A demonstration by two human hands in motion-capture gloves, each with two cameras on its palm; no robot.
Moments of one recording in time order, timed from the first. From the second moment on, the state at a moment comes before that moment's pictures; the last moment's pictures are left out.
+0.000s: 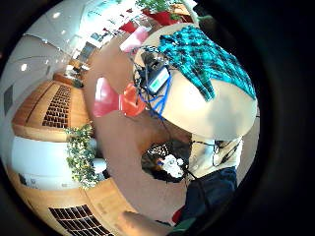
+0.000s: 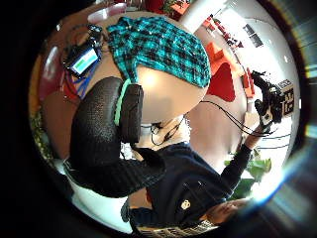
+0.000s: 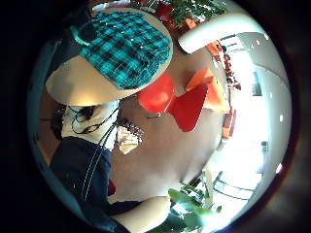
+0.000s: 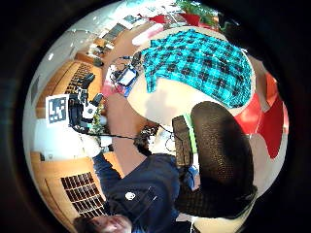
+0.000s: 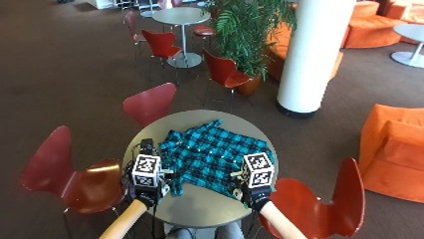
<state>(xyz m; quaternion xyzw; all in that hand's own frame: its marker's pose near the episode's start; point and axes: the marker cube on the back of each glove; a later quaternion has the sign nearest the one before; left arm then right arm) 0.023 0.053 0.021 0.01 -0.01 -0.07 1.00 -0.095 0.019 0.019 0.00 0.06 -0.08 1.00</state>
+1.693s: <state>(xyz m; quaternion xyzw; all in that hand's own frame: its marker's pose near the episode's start) 0.008 -0.113 0.101 -0.18 0.01 0.13 0.98 -0.097 -0.040 -0.029 -0.09 0.09 0.07 0.99</state>
